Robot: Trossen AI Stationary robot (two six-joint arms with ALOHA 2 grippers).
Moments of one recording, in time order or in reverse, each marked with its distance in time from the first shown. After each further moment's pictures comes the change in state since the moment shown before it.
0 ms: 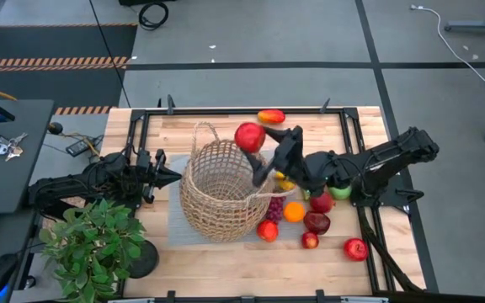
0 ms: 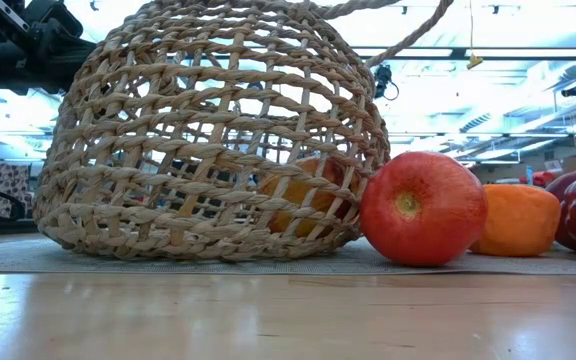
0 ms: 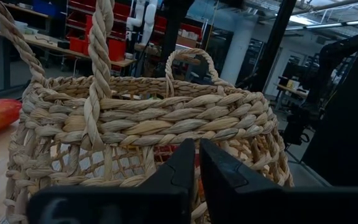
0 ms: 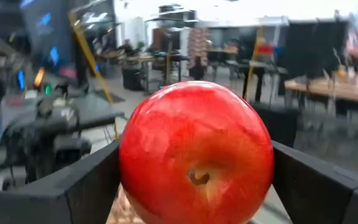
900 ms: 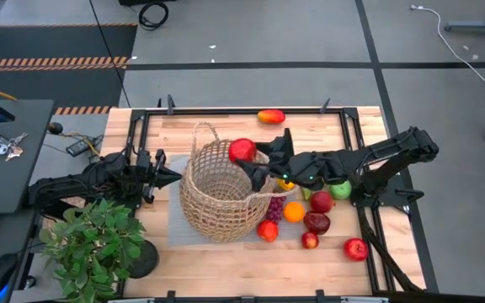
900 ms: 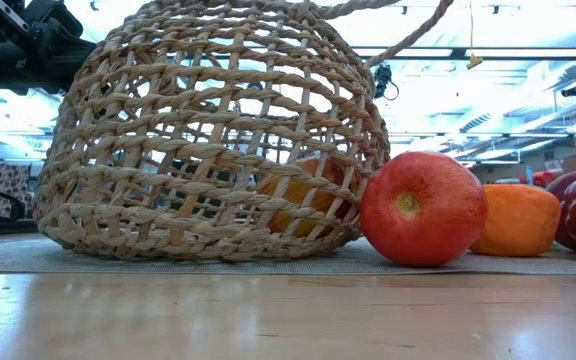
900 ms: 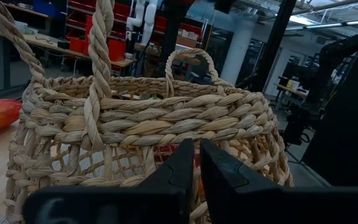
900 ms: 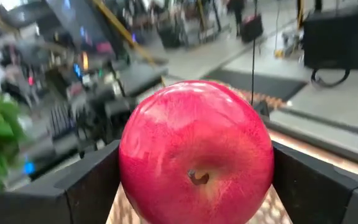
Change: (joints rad) left arm 0.000 0.000 0.000 0.000 0.000 0.000; right arm -0.054 0.000 0.001 -0.294 -0.266 0.551
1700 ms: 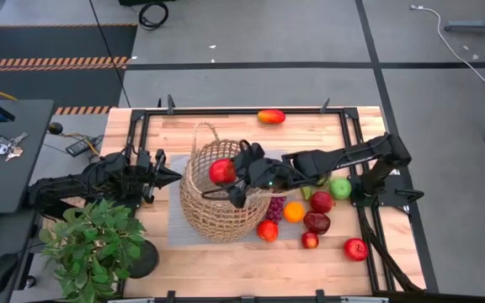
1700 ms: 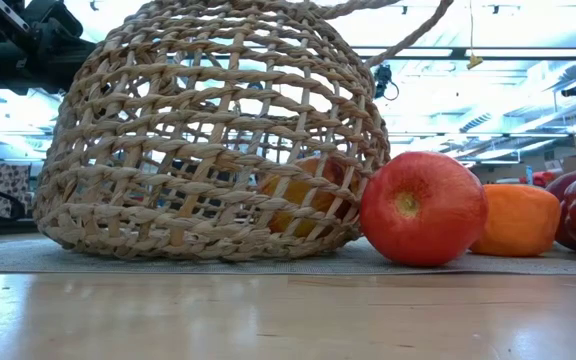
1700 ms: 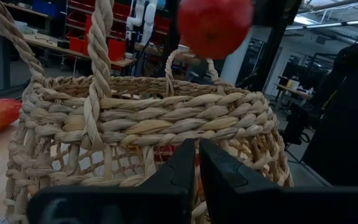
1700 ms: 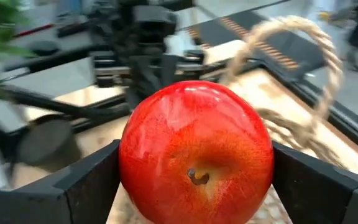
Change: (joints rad) left arm 0.000 0.000 0.000 0.000 0.000 0.000; right arm -0.032 0.278 0.374 -0.374 -0.270 -0.138
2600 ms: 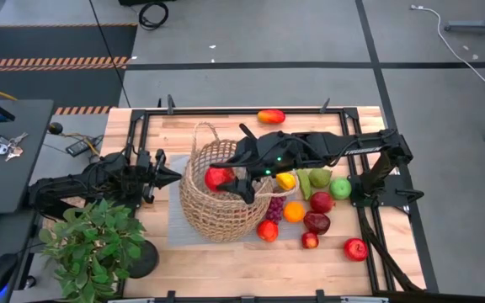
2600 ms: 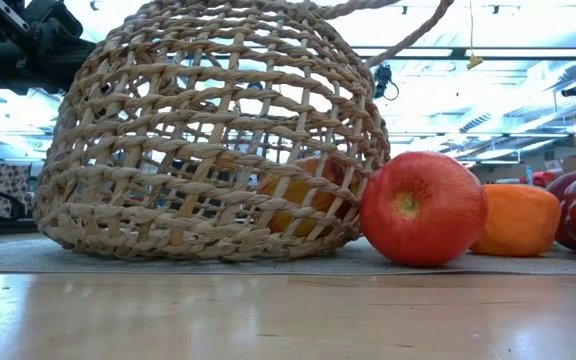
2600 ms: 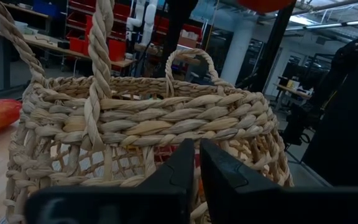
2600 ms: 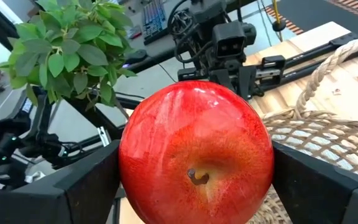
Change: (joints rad) left arm 0.000 0.000 0.000 0.000 0.000 0.000; right arm -0.069 -0.031 0.143 -0.074 -0.397 0.082
